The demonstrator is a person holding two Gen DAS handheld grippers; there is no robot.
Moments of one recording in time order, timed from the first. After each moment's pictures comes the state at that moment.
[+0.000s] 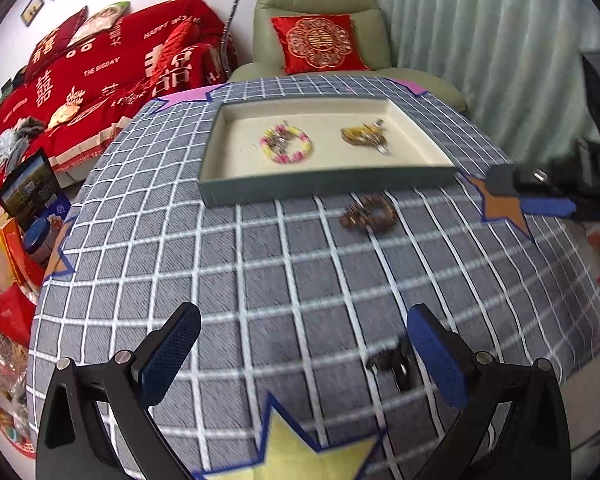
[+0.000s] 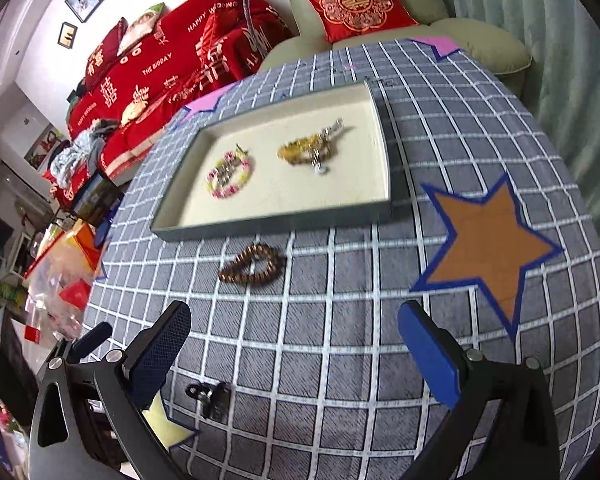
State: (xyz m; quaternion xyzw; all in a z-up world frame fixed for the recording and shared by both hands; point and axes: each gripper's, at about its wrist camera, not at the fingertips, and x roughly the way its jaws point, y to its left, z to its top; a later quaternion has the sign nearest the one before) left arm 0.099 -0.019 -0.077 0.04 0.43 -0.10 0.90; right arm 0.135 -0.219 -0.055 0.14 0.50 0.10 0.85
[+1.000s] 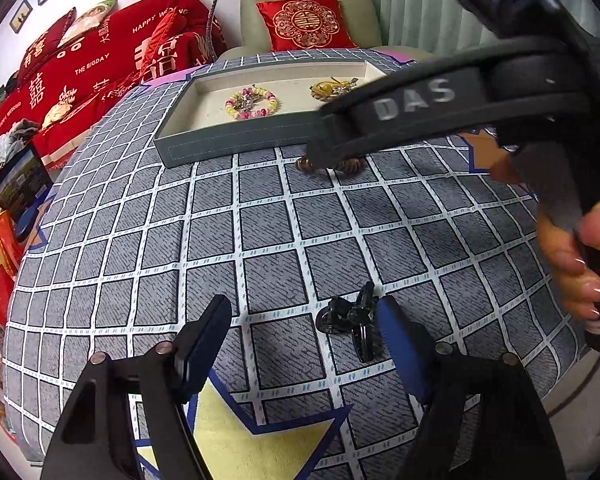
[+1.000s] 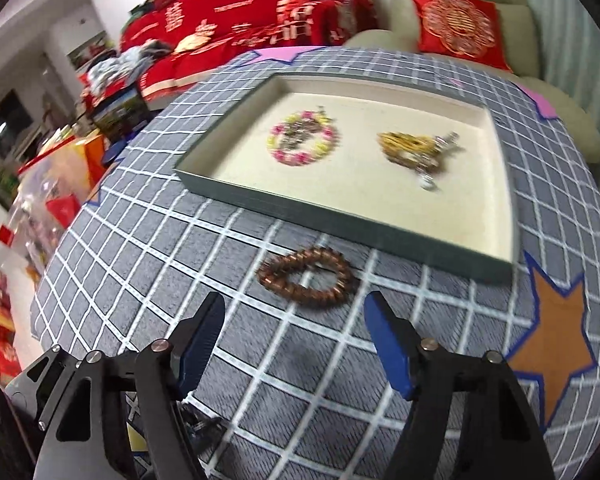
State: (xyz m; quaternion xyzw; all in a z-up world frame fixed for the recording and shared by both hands) left arm 0.079 -0.055 -0.108 0.05 0.45 -0.10 0.88; right arm 0.171 -0.134 -0.090 -0.02 0.50 0.21 0.84
